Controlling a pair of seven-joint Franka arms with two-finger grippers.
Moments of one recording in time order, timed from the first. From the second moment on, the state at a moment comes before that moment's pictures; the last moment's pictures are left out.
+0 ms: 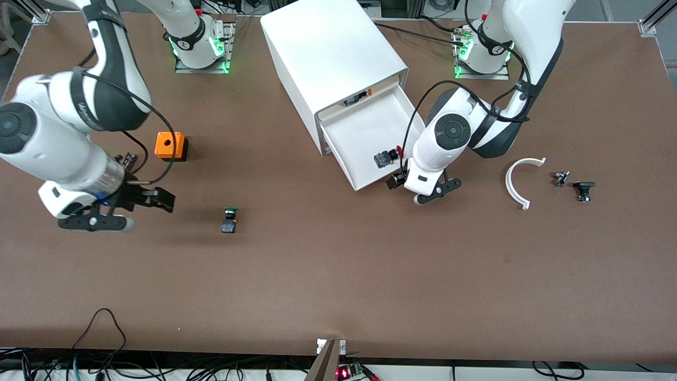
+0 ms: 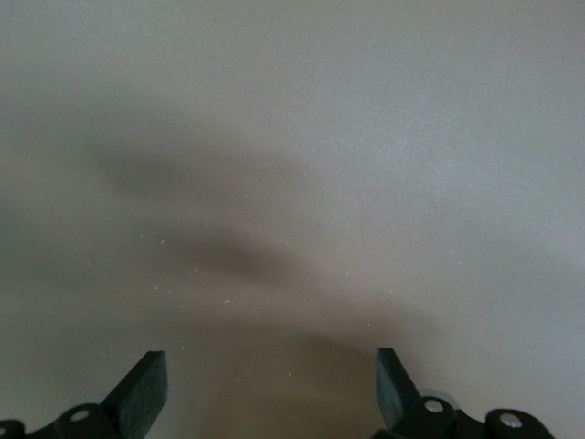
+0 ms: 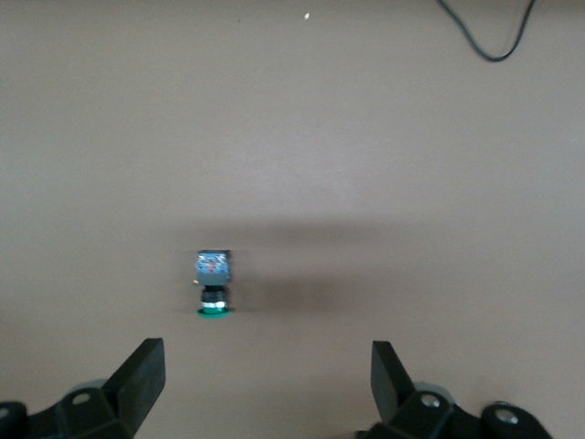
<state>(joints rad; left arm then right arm) -0.14 0.44 -0.40 -1.91 0.06 2.28 -1.02 0.19 0.31 -0.06 -1.57 0.00 1.96 0.13</state>
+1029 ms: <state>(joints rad) -0.13 0.40 -0.52 -1.99 0.06 2.28 -1.03 0.18 0.12 -0.09 -1.56 0.00 1.75 0.11</state>
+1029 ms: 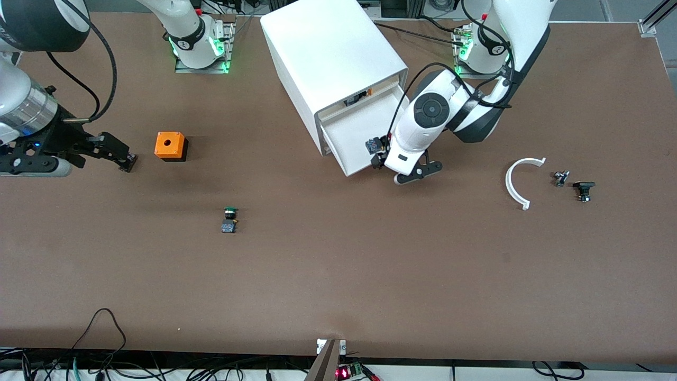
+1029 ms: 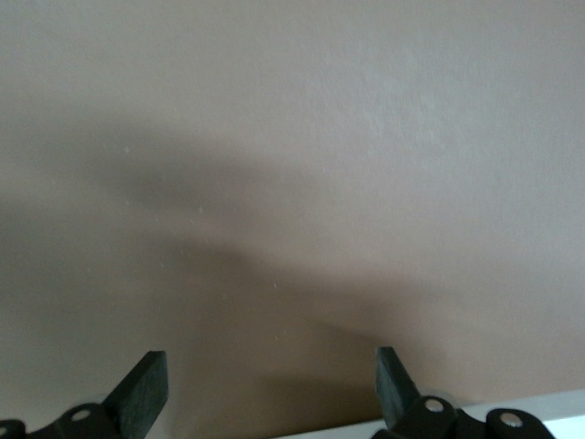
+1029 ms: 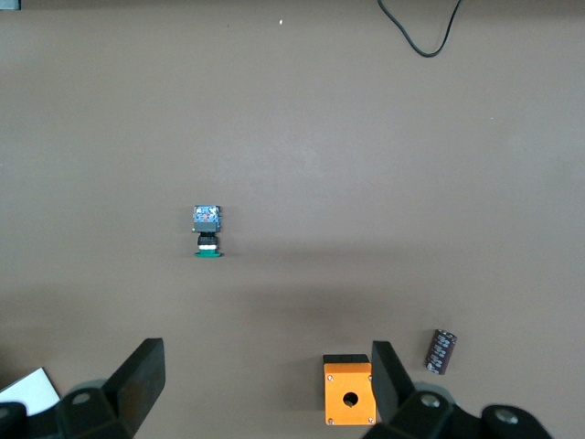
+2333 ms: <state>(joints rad) -0.12 0.39 -0.68 -2.02 -0.05 2.21 -1.12 0.17 0.15 -0.10 -1.54 -0.01 1.77 0.13</state>
